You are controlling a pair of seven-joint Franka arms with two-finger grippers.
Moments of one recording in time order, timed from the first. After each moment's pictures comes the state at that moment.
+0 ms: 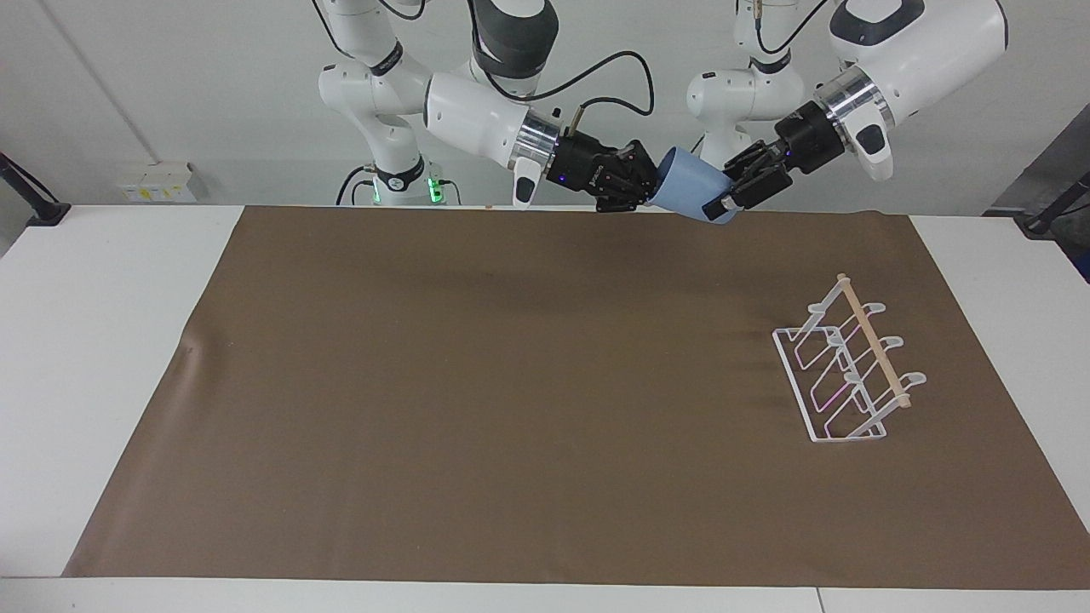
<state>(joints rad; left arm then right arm) -0.03 -0.20 -0.12 -1.90 -0.90 1.87 -1.06 0.00 0.05 0.69 -1.88 1.52 2.55 -0.10</state>
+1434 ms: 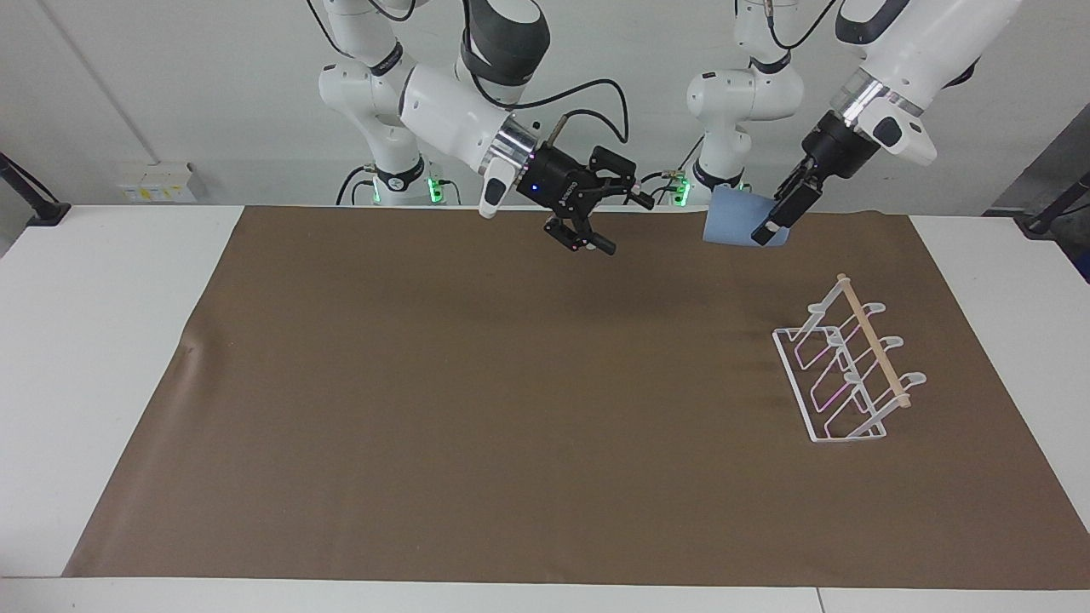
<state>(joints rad) -0.03 -0.19 -0.12 -1.85 -0.35 1.90 -1.00 -0.01 0.05 0.60 -1.89 1.29 2.61 -0.32</state>
